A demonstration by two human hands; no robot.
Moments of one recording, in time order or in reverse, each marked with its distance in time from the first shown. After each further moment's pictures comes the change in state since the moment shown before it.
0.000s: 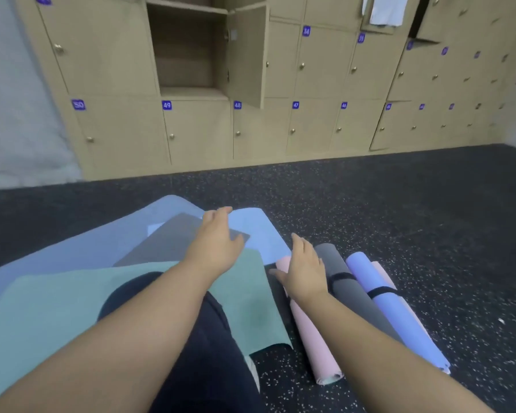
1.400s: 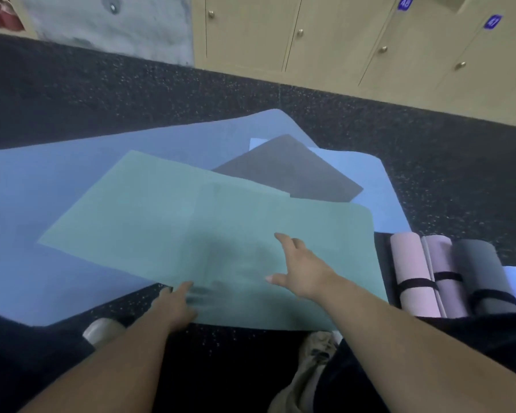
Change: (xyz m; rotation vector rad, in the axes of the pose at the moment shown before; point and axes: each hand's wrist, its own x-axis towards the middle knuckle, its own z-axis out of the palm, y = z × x) left_hand -0.117 -0.392 0.055 0.071 -0.459 -0.861; right_hand -0.002 -0.164 0.192 -0.135 -0.791 -0.379
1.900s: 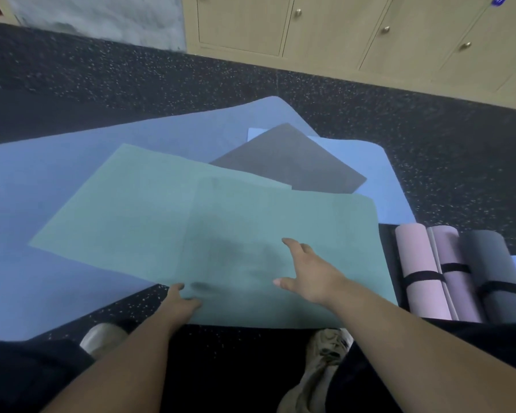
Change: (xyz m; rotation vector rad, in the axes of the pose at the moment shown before) left_hand 0.026 -0.004 0.016 -0.615 0.030 -0.120; right_hand 0.003 0.007 0.009 0.023 -0.051 0.047
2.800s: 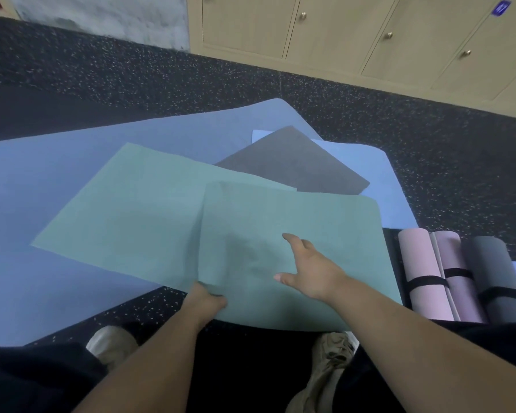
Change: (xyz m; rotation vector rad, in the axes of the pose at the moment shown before) left_hand -0.004 0.024 0.016 -0.069 -0.003 0.084; right_hand 0.012 -0.018 -0.001 -0.009 0.027 -0.005
